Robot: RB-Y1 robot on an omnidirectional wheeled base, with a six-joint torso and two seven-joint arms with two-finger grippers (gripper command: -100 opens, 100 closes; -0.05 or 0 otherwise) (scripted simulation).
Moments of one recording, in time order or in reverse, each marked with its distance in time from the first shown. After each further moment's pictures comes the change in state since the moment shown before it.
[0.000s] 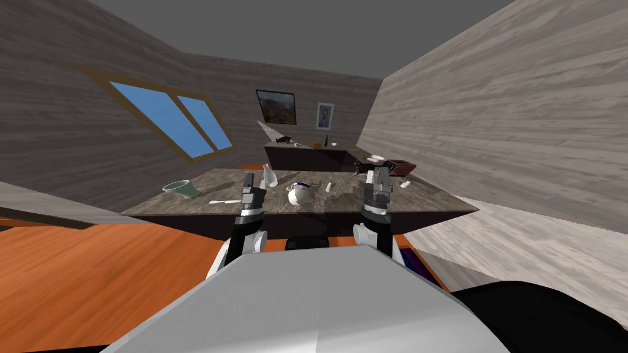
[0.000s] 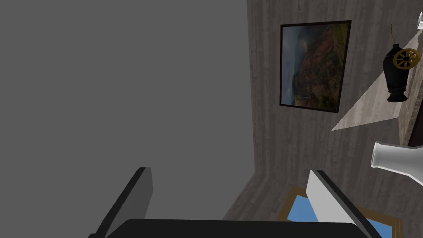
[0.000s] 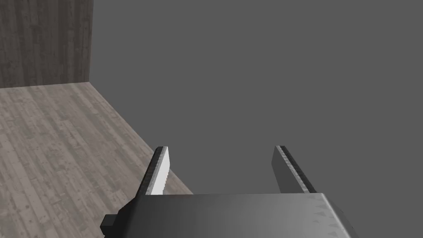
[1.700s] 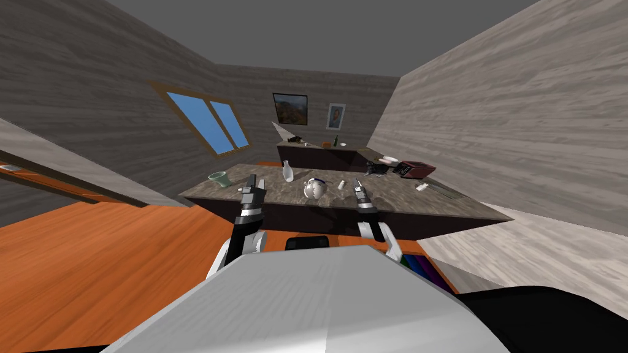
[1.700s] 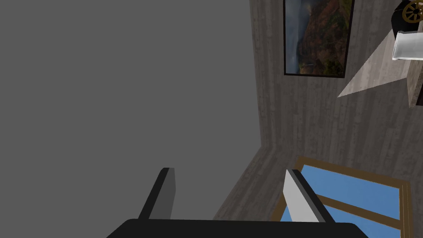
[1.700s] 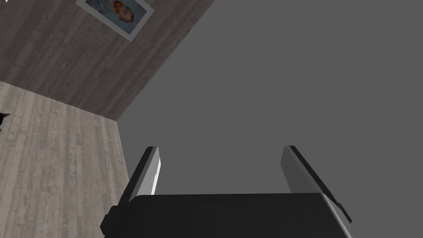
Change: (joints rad) left arm 0.000 0.000 0.000 0.000 0.000 0.000 0.000; right arm -0.139 -0.238 -0.109 0.360 0.136 0.132 0.157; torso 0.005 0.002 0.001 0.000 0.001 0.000
